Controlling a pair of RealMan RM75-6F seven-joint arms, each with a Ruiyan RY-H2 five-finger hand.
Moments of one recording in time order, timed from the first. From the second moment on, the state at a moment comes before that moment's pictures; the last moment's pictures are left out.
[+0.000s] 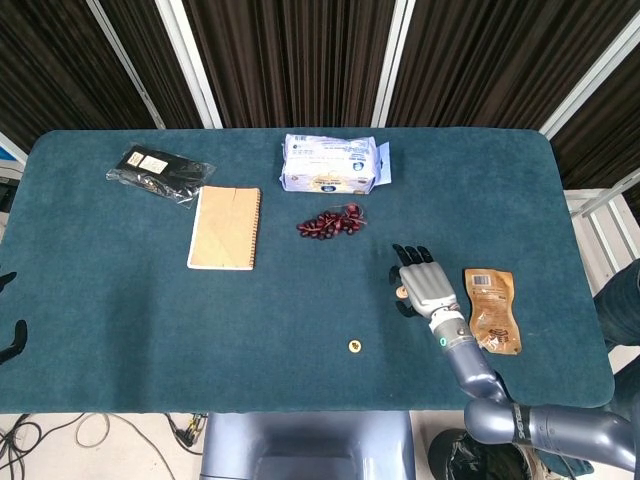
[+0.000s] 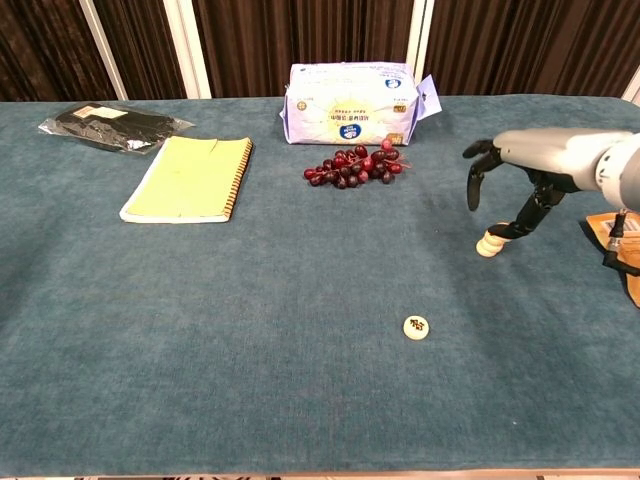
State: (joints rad) left arm -0.07 -1.01 -0.09 -1.71 1.33 1.42 -0.06; right arm 0.79 -1.41 0.11 -1.70 -0.77 1.06 -0.55
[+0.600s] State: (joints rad) left arm -0.07 -1.01 -0.09 -1.71 1.33 1.42 -0.06; right arm 0.59 -1.56 -0.06 -1.73 -1.20 1.26 -0.46
